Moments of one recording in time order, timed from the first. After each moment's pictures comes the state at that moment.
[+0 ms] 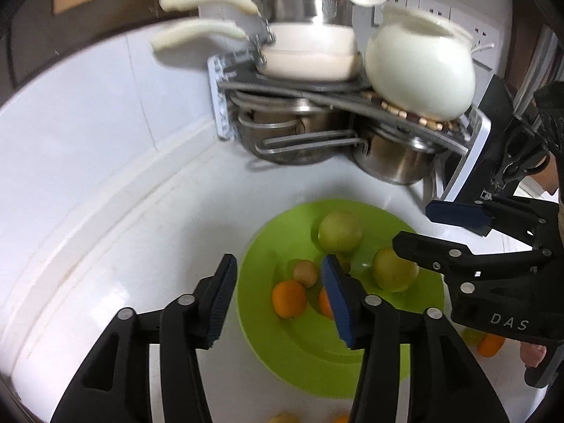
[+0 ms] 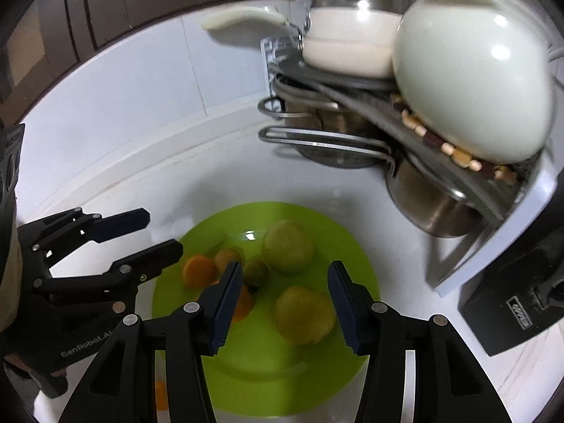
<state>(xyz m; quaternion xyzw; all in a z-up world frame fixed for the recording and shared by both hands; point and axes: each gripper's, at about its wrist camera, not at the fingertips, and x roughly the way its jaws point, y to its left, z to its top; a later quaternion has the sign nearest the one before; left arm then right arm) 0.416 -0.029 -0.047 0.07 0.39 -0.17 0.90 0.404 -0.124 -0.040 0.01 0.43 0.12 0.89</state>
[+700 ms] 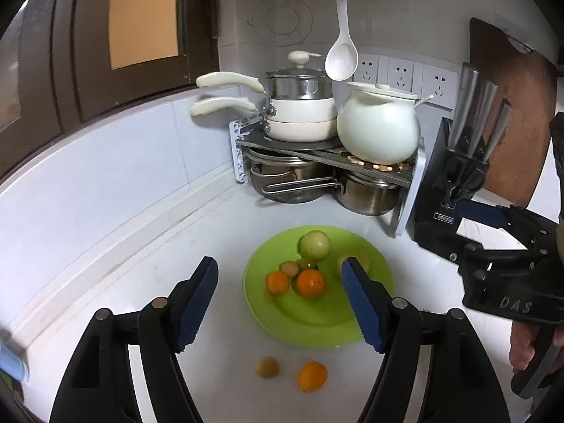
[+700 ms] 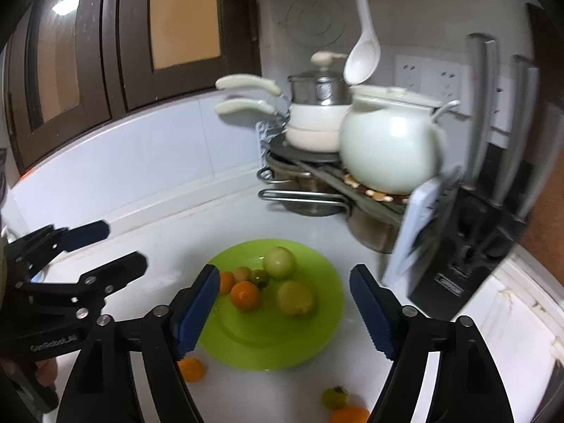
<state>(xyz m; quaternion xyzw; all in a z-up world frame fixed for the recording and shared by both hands) 0.303 -0.018 0.022 0.05 0.31 -0.15 0.94 0.290 -0.140 0.032 0.03 0.31 0.06 0.95</state>
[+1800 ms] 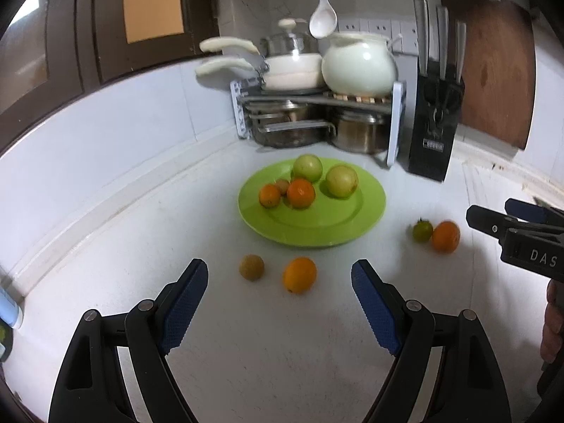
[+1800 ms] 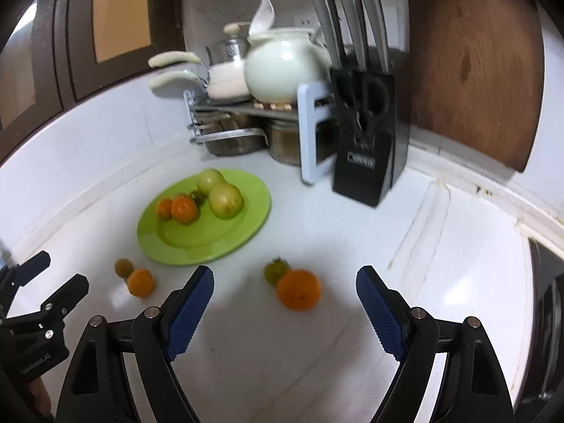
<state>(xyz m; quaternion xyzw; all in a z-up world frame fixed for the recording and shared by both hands) 0.214 -0.022 -0.062 0.08 0.33 -0.13 0.93 0.186 -0.178 -0.040 0.08 0.36 -0.07 0.93</state>
